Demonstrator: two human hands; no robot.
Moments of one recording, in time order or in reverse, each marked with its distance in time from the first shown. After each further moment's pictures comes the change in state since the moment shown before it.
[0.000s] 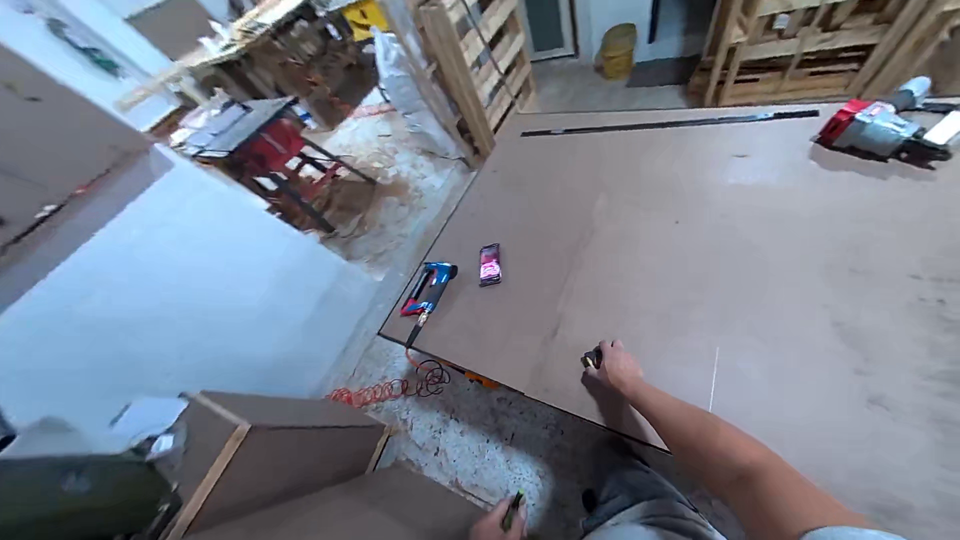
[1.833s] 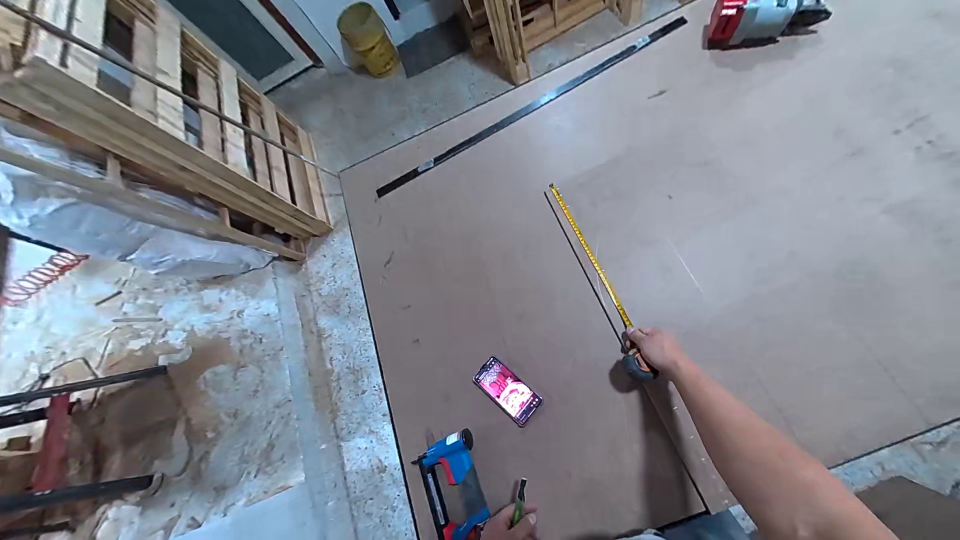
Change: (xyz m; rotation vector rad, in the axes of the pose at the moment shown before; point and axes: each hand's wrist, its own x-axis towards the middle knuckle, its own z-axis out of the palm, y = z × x) left_hand 0.543 0.059 -0.316 0.201 -0.738 -0.067; right_hand 0.242 -0.116 -0.034 0.897 0.275 0.739
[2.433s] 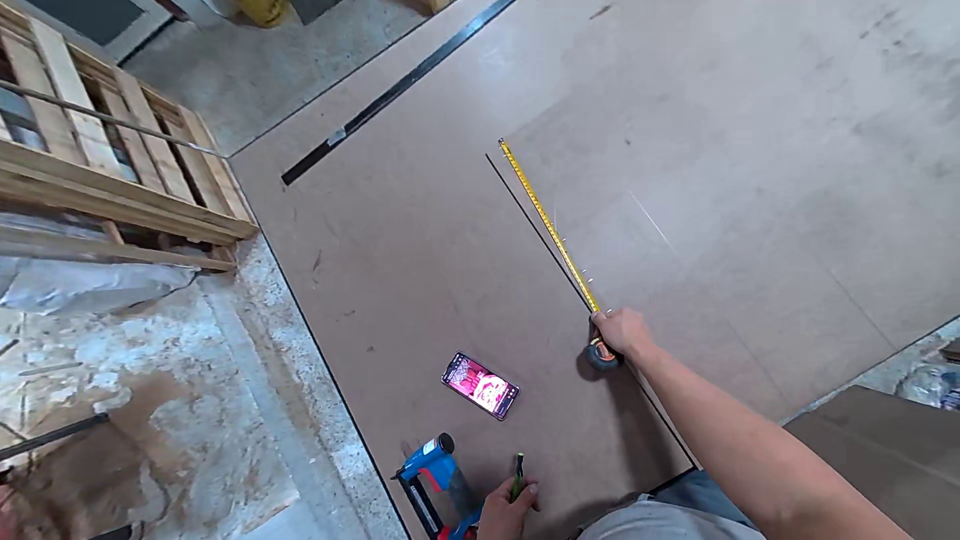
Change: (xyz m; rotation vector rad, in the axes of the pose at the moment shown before) left_hand 0.034 0.023 0.008 -0.005 -0.035 0.023; right_hand -0.018 -0.018 0.021 -0.150 0.052 0.251
